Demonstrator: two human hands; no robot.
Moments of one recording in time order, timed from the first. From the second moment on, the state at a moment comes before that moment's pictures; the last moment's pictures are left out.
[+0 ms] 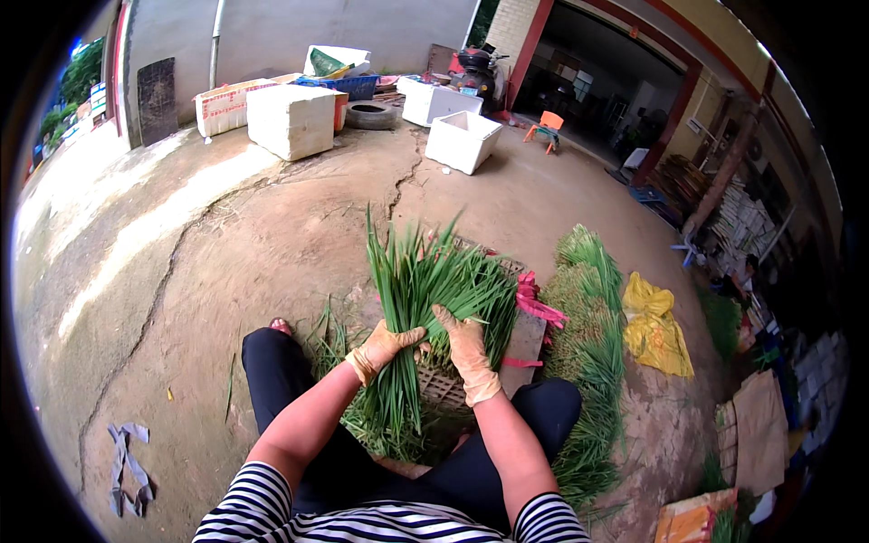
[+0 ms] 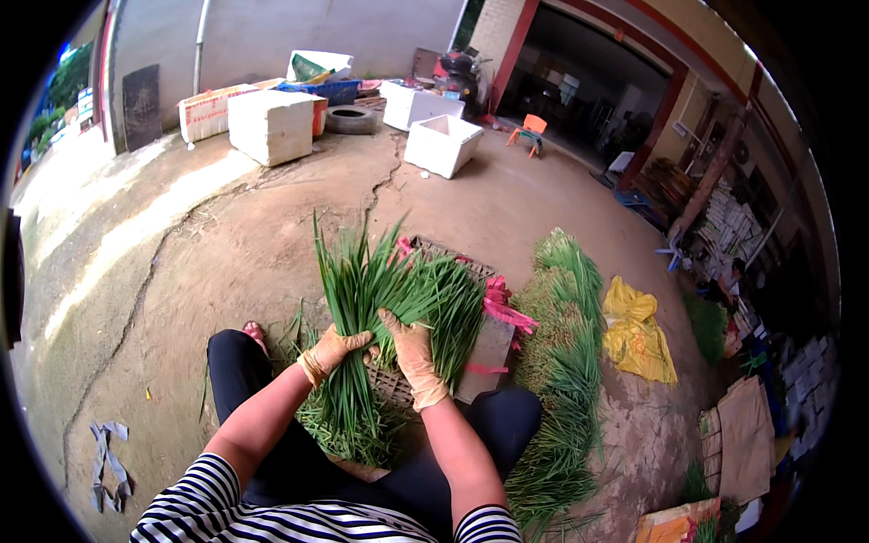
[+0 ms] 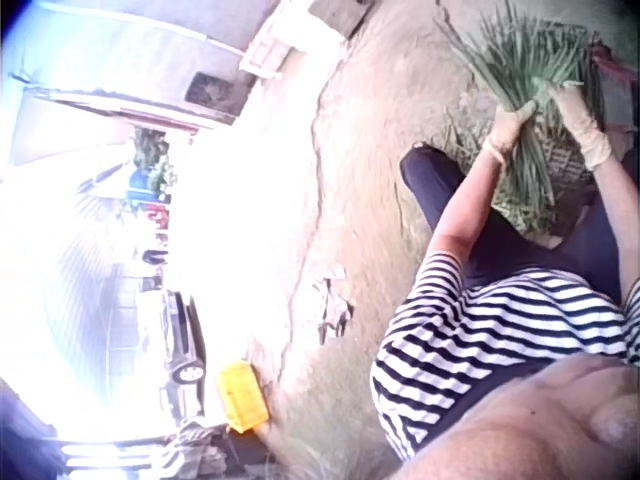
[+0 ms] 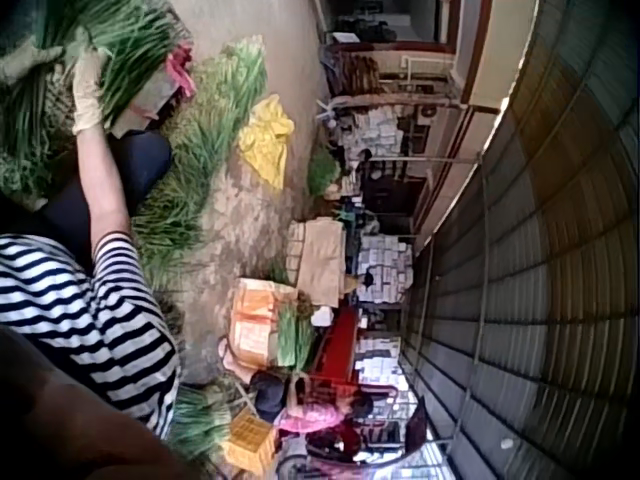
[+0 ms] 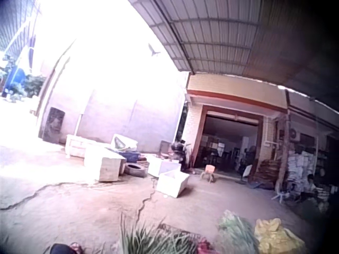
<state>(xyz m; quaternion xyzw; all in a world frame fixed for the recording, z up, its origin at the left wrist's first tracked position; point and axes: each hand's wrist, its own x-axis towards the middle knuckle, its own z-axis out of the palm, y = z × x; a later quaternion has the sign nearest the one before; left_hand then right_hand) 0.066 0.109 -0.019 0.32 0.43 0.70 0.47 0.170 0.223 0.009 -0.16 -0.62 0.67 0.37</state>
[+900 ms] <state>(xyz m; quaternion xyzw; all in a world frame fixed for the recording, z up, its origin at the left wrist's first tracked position) 0.051 0.089 -0.030 0.28 0.47 0.70 0.46 0.196 0.270 0.013 -0.19 -0.77 0.44 0.42</state>
